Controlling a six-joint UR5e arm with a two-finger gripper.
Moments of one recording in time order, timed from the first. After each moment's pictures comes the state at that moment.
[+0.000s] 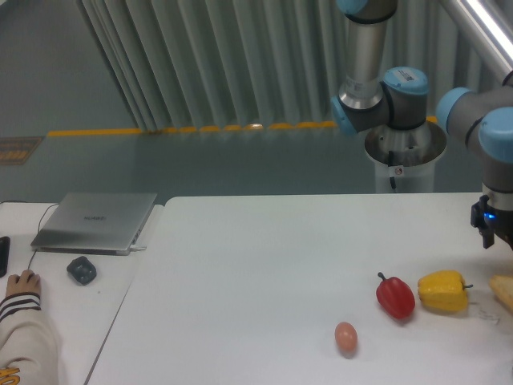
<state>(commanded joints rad) 2.54 -1.91 -1.61 -1.12 1.71 1.36</state>
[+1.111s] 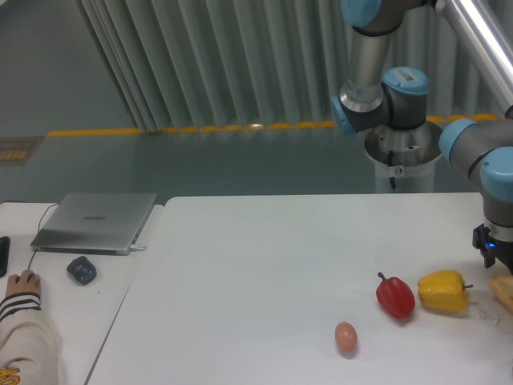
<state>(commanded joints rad) 2.54 -1.96 -1.62 -1.10 1.71 1.36</state>
